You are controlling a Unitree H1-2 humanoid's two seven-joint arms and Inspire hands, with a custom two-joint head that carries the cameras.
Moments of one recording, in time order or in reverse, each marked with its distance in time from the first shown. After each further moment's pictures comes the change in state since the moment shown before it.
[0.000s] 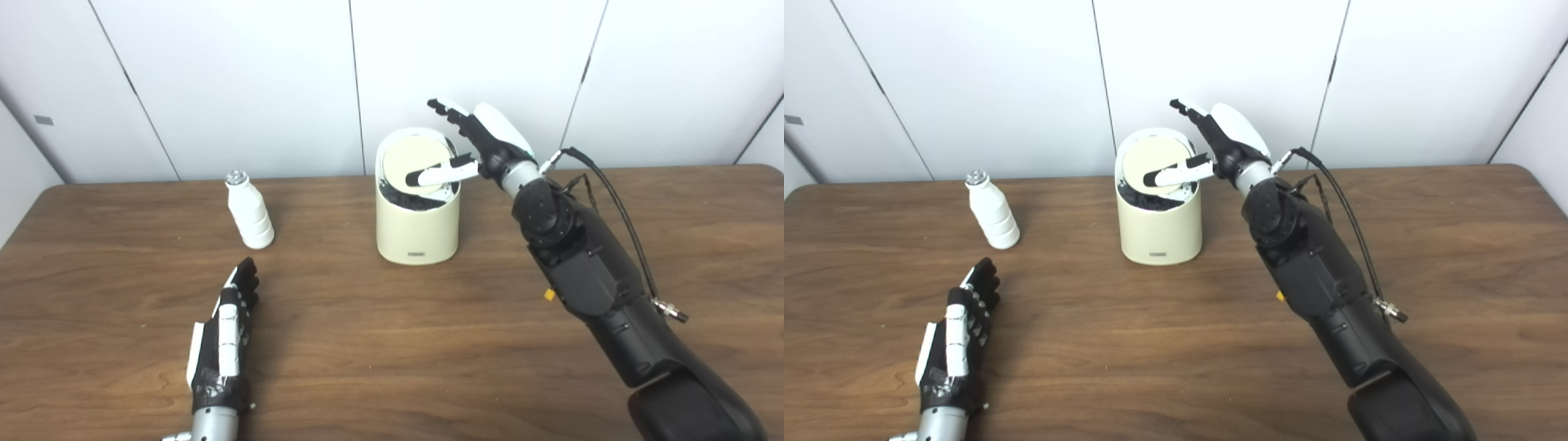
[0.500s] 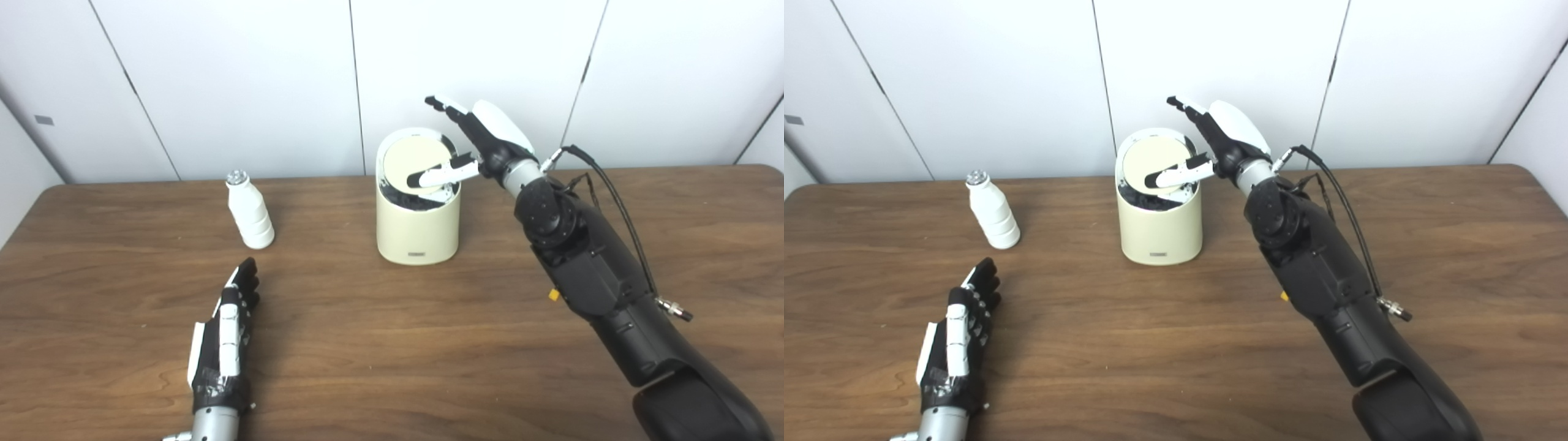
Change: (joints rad) left arm 0.000 -0.001 0.000 -0.001 0.000 0.001 0.001; right arm 0.000 -0.010 0.017 -0.003 -0.018 -0.035 -0.004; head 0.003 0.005
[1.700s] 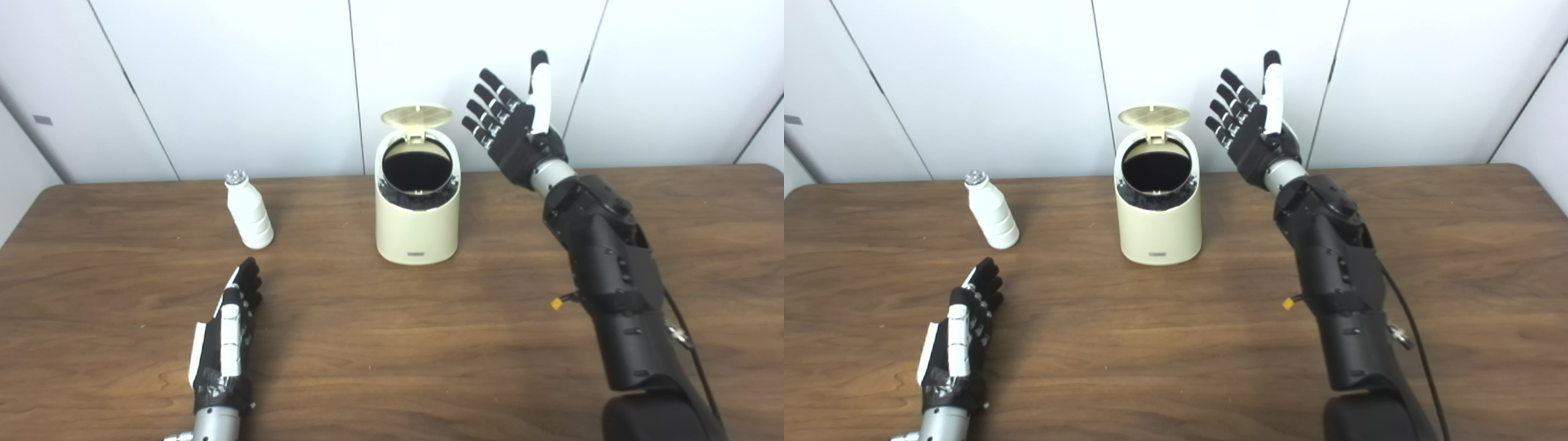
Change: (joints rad) left arm 0.000 0.005 -0.005 -0.001 -0.002 -0.001 -0.001; right arm 0.082 0.064 -0.377 -0.109 1.297 0.210 -0.240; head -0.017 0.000
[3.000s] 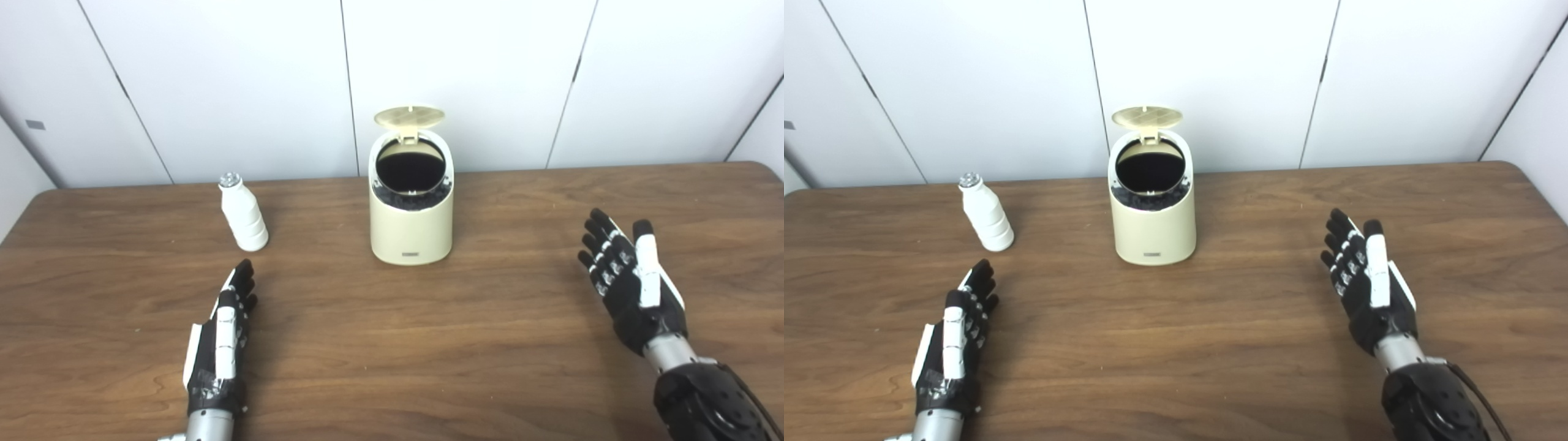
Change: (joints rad) left arm 0.002 0.034 0.003 0.001 -0.009 0.003 -0.007; right arm 0.646 -0.083 -0.064 -0.307 -0.325 -0.260 0.164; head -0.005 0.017
